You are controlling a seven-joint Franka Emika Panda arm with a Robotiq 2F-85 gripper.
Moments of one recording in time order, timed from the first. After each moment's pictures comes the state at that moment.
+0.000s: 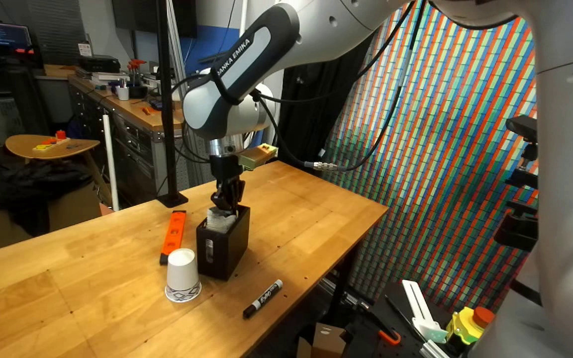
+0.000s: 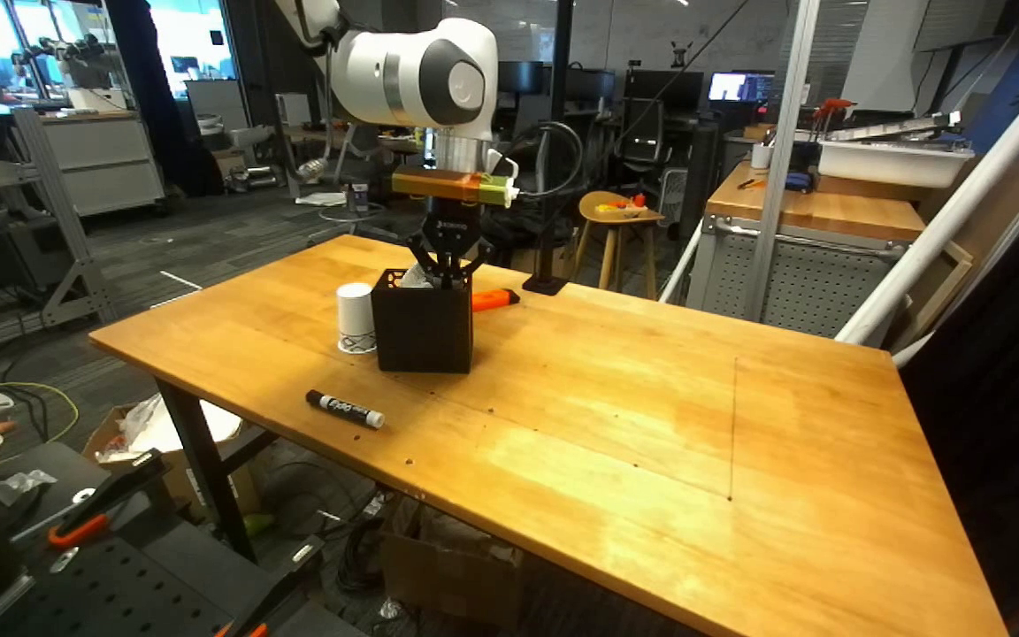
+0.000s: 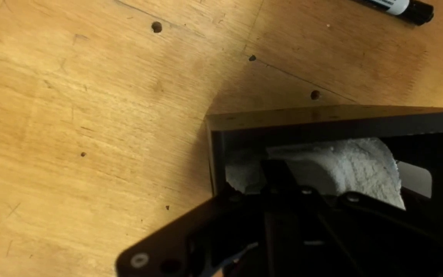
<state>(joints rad) -0.07 0.43 0.07 -1.93 -0.07 2.17 -0.38</state>
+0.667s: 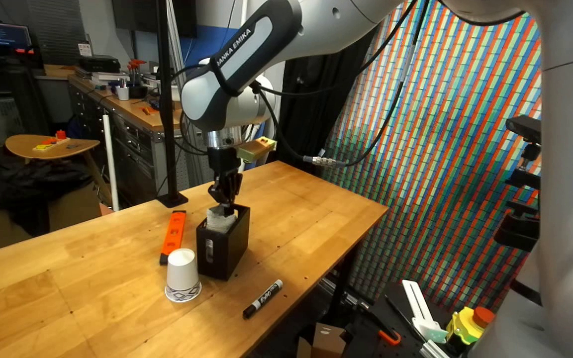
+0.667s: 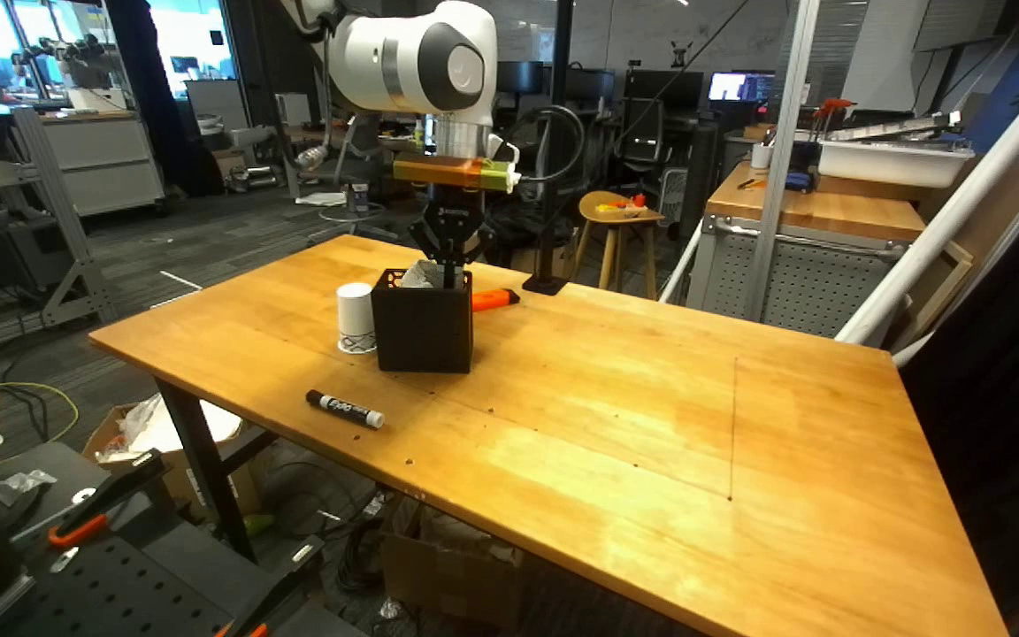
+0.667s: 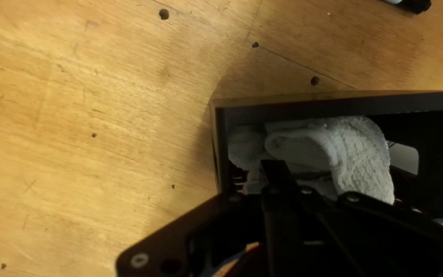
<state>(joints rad) -0.07 0.41 0.07 -1.91 -0.07 2.17 -0.39</state>
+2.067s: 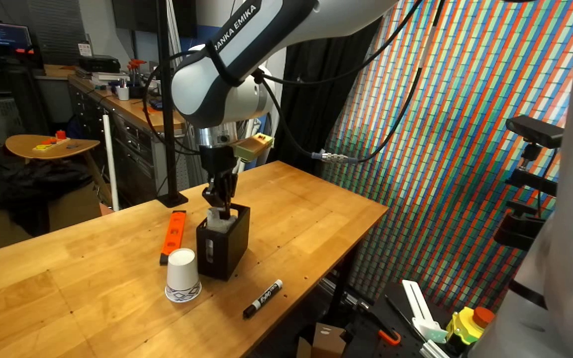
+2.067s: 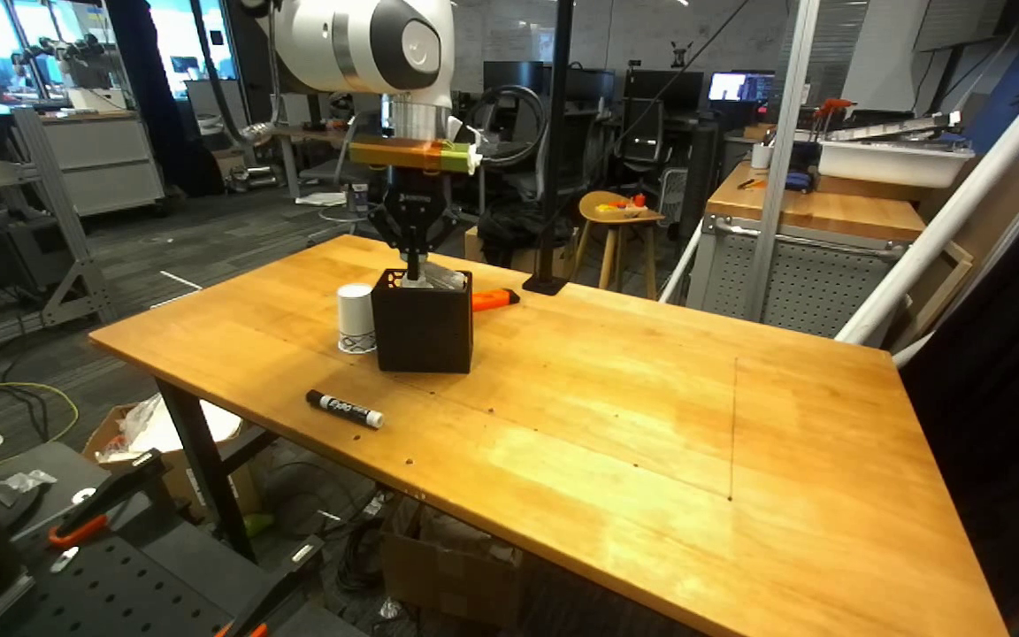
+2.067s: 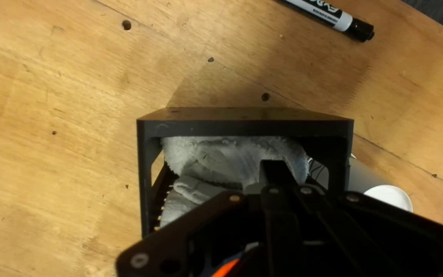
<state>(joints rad) -0.02 0.29 0.09 -2.03 -0.07 2.17 -0.39</state>
